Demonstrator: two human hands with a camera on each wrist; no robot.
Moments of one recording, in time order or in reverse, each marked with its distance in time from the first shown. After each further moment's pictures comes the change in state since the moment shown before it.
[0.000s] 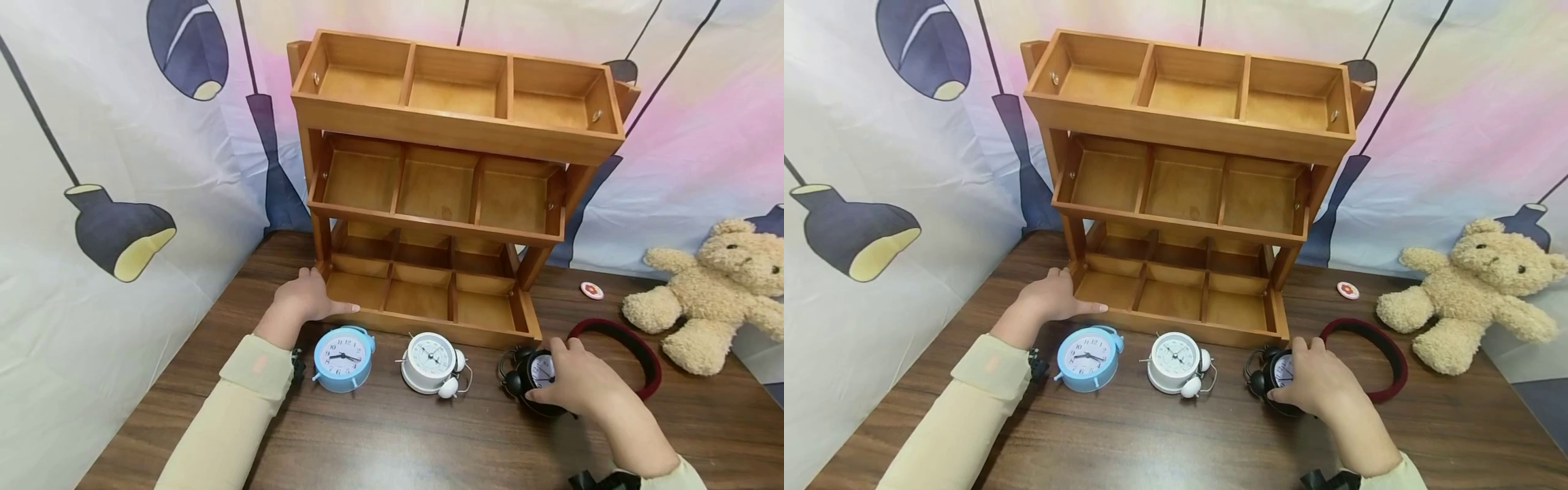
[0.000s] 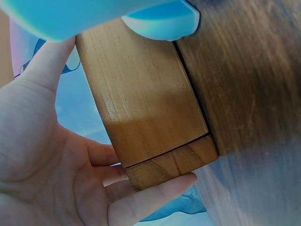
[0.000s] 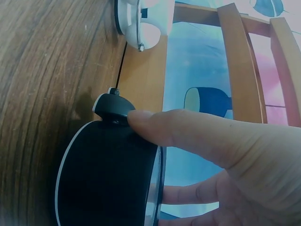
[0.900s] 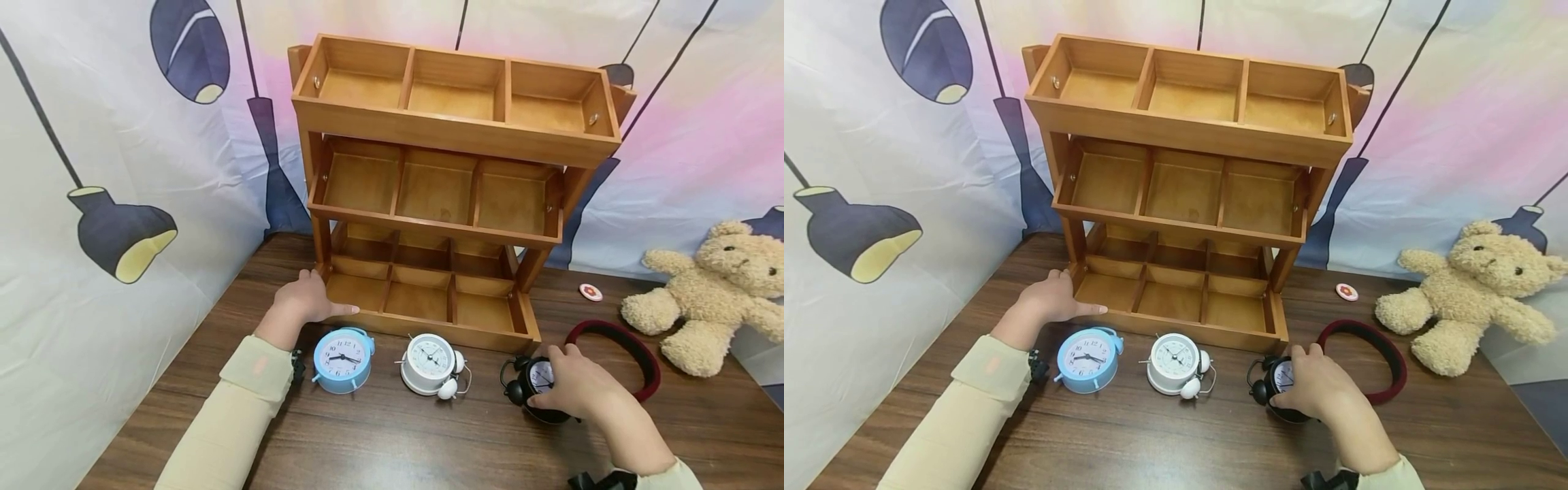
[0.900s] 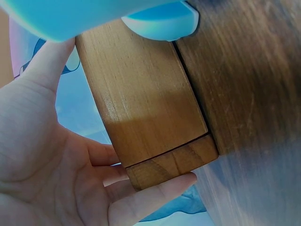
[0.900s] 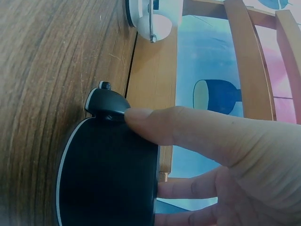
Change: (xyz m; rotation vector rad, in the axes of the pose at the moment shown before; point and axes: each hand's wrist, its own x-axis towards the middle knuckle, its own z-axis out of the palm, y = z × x) left_hand 0.000 0.000 0.002 0.002 0.013 -0.004; right_hand 0.004 0.007 0.006 0.027 -0.070 0.001
